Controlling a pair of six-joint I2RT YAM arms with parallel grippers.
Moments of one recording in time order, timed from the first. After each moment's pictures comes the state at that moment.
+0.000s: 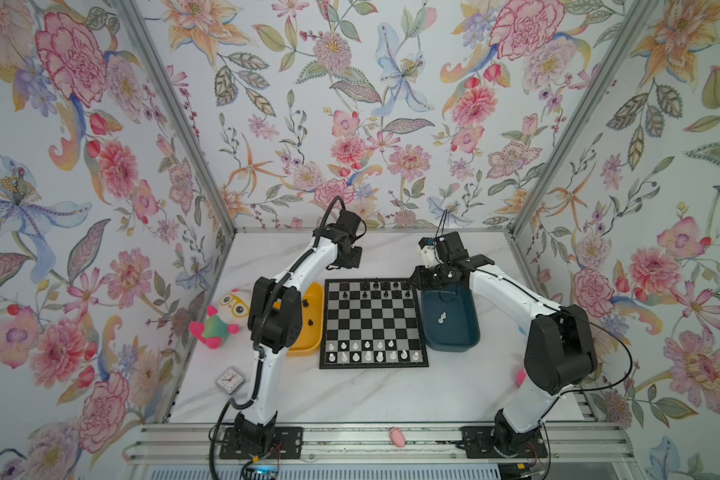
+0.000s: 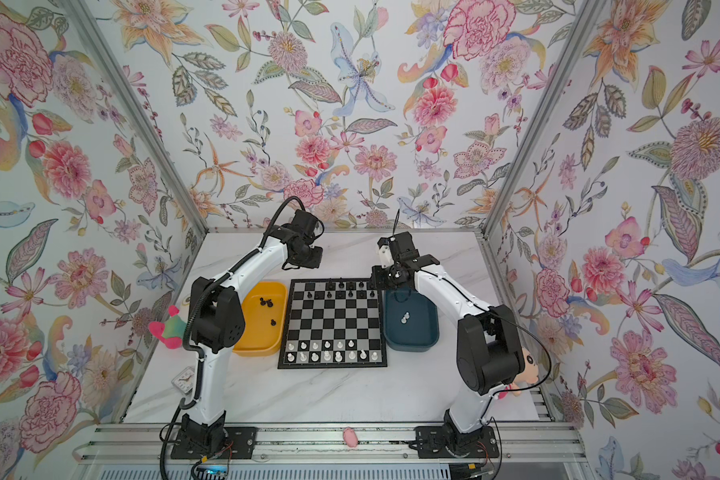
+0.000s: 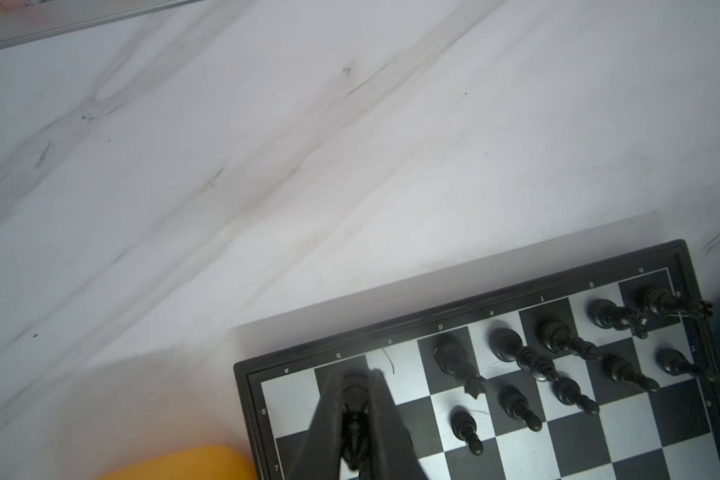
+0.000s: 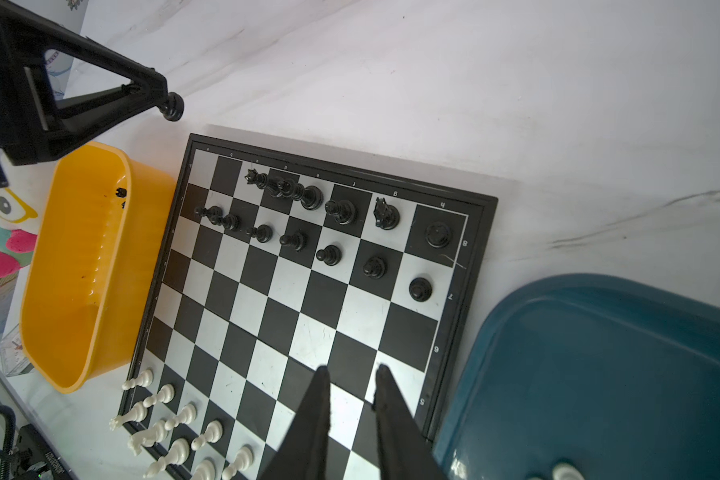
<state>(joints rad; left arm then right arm) -0.45 2.24 2.06 -0.90 -0.07 -0.17 0.38 1.74 1.35 -0.57 -0.30 0.23</state>
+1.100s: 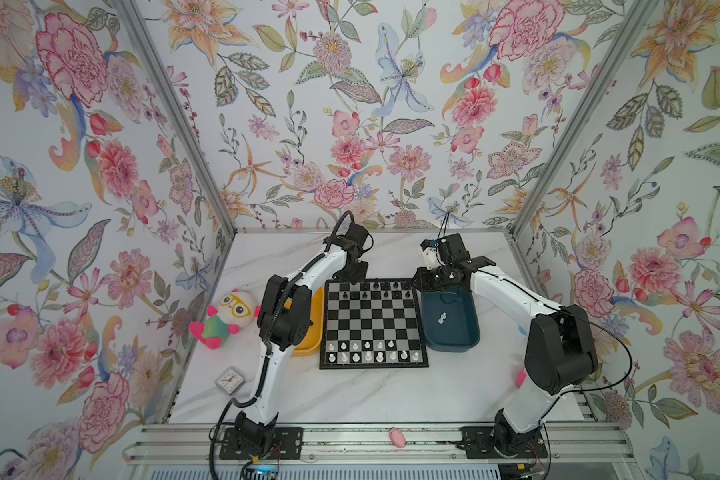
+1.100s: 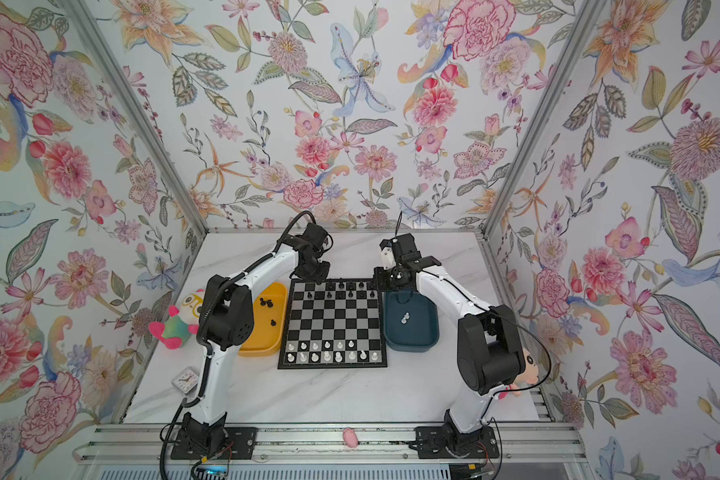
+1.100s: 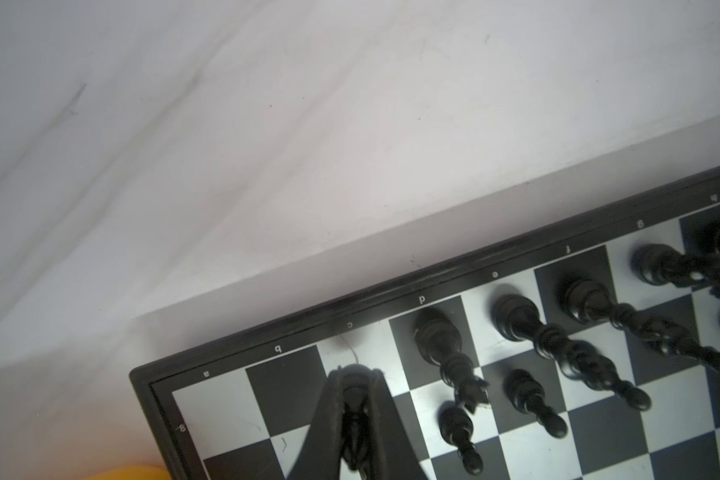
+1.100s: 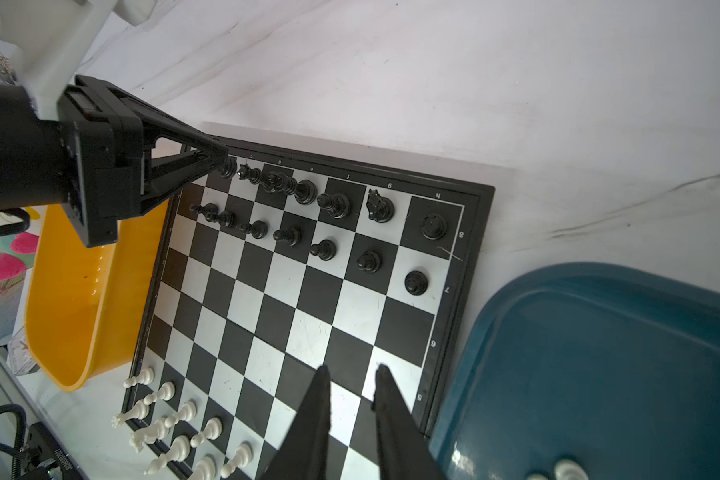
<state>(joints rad) -0.48 2.28 1.99 -0.91 -0.02 -0.16 0.37 1.74 1.34 -0.56 -0.33 0.24</state>
